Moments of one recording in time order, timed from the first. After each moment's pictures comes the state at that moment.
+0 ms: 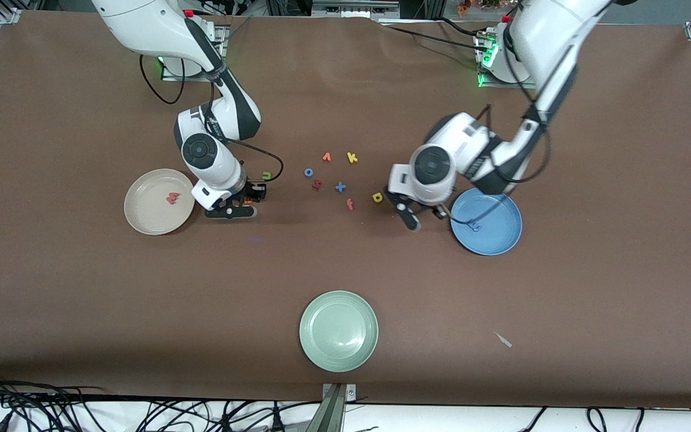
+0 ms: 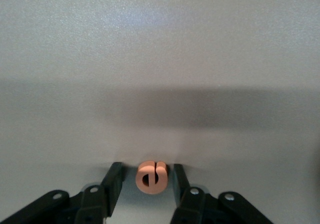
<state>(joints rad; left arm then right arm) -0.11 0.56 -0.40 -1.76 0.29 2.02 0.39 0.47 0.46 -0.01 -2.16 0.09 2.57 0.34</state>
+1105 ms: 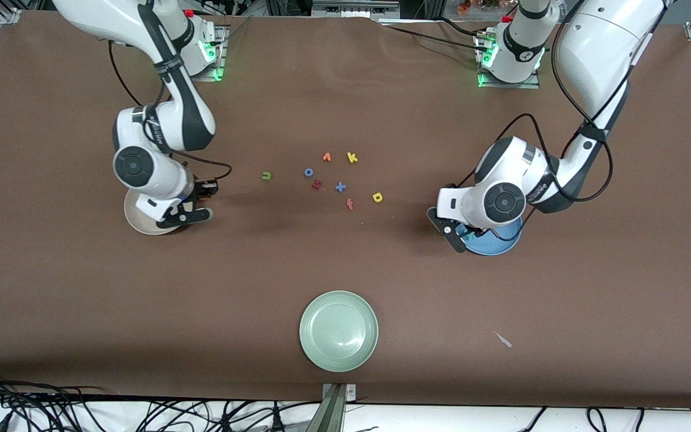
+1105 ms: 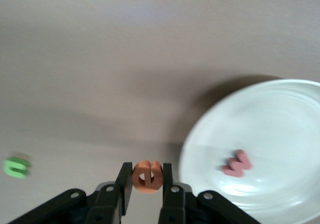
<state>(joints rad) 0.01 0.59 -0.45 -1.75 0.16 2.02 0.33 0.46 0.34 -0.23 -2.10 0.09 2.21 -0.06</state>
